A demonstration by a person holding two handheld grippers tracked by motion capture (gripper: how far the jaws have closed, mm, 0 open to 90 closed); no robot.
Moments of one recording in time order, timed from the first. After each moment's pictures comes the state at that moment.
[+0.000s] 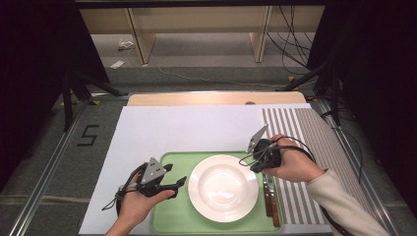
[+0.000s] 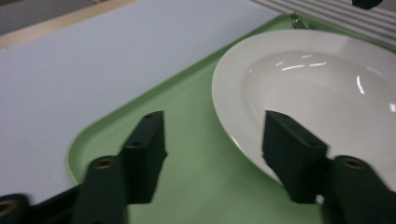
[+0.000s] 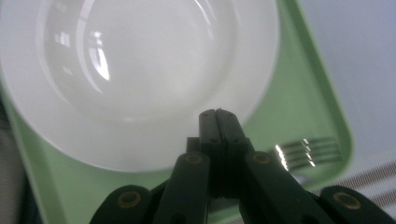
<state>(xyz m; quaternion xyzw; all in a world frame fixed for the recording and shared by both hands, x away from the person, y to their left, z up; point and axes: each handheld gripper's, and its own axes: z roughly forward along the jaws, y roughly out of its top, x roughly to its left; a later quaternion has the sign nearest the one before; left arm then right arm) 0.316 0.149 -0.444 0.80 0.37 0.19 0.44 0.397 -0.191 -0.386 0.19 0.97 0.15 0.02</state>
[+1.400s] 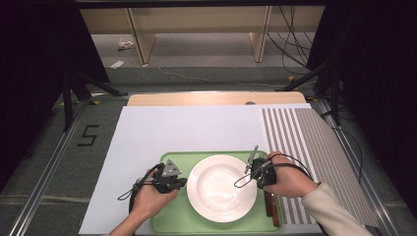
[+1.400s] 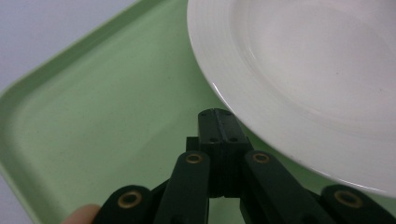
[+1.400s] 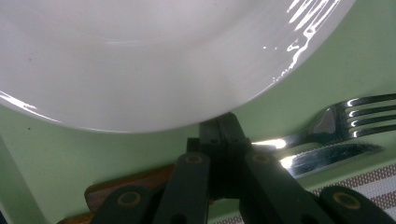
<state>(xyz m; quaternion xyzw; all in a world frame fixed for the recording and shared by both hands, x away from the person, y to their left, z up) 0.336 0.130 -0.470 0.86 0.36 0.12 0.34 0.379 -0.186 -0.437 0.16 0.99 0.05 0.03</state>
